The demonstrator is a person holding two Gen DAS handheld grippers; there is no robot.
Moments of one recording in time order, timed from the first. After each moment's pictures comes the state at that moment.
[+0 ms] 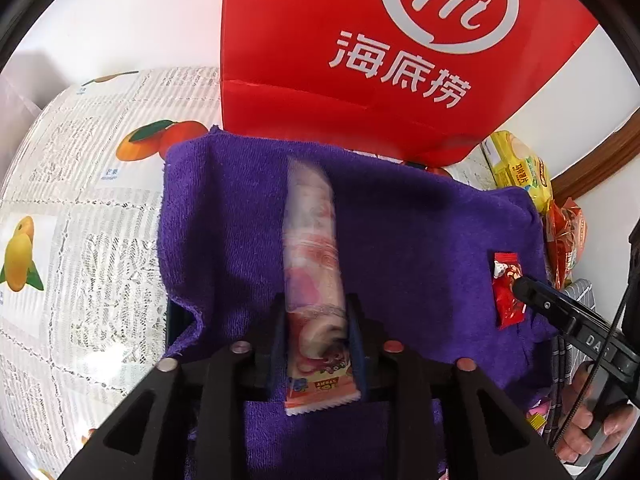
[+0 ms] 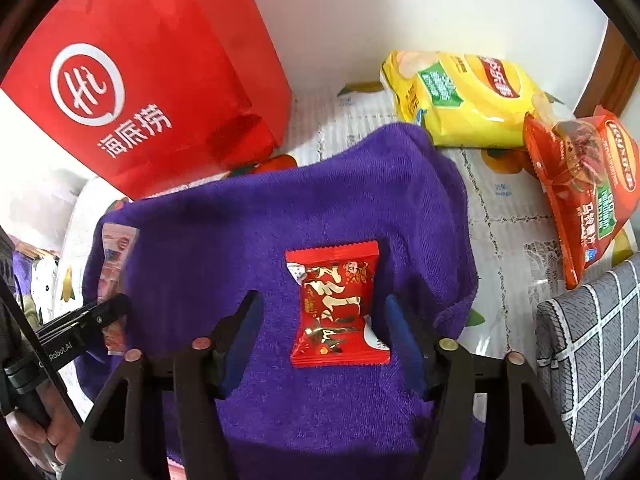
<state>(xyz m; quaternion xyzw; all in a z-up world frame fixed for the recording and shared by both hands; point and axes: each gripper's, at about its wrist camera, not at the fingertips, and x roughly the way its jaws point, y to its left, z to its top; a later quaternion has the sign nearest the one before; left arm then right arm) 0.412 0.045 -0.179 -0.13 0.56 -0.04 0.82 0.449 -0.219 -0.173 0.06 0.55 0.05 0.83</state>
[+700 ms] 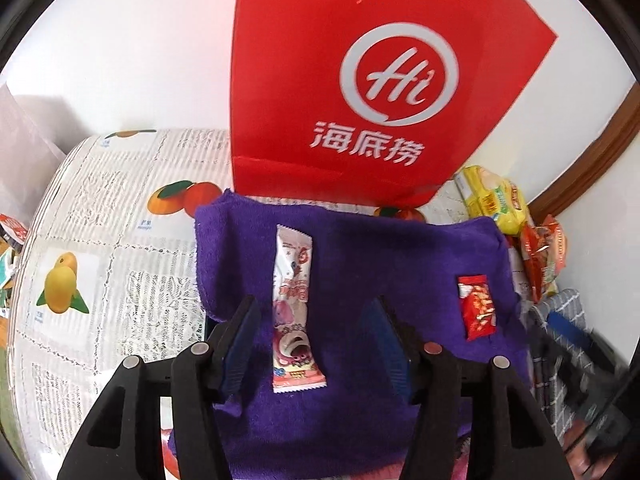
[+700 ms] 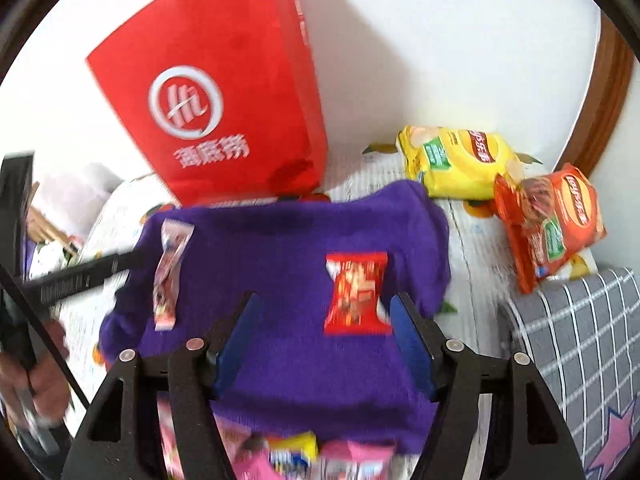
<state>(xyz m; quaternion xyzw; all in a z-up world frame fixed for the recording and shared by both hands) 0.393 0.048 -0.117 -0.11 0.50 -0.04 0.86 0.365 -0.205 -0.108 0.02 0.47 0.08 0.88</state>
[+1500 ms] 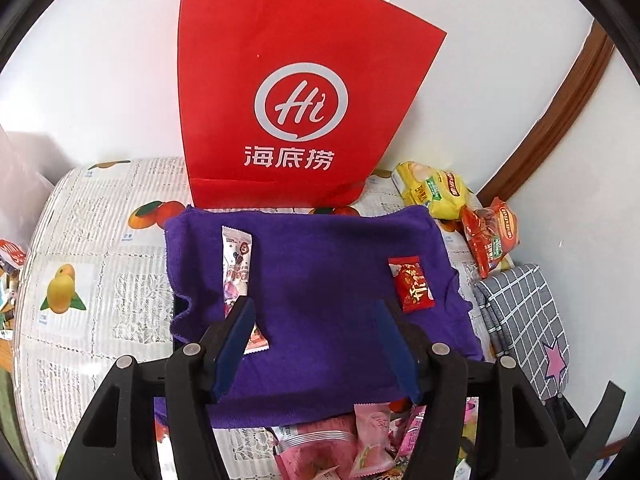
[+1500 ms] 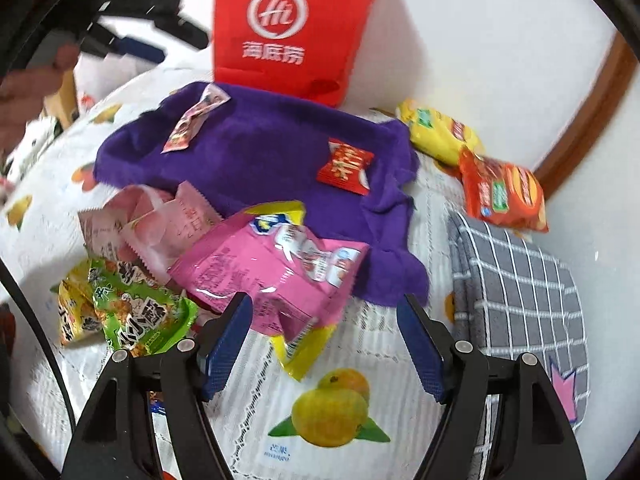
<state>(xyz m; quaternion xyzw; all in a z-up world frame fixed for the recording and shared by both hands) 0.342 0.016 -0.065 -0.09 0.47 -0.10 0.87 0.232 -0.189 -0.137 -0.18 0.45 0.09 0.87</state>
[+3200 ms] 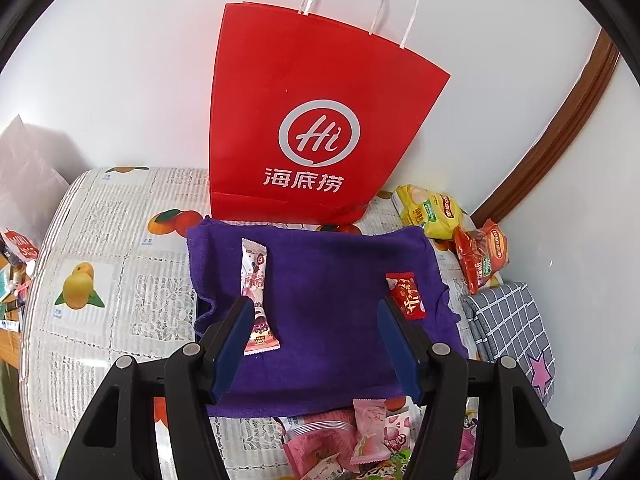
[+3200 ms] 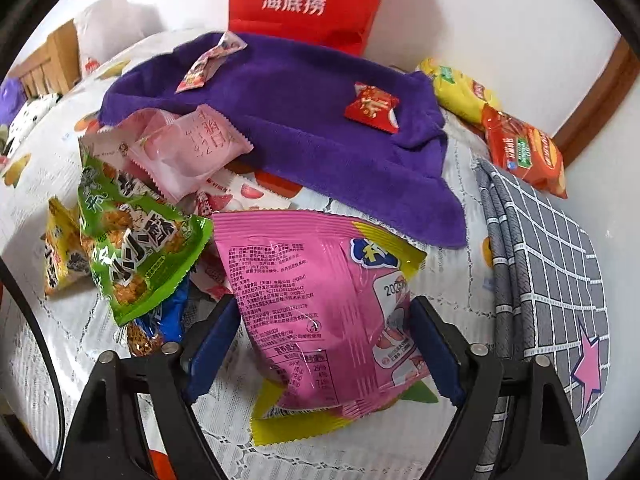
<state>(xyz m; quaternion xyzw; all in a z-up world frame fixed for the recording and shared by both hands) 0.328 0.037 -0.041 -0.12 0.46 -0.09 0.88 0.208 -0.197 -0.172 -0.15 0.49 0.07 0.85</state>
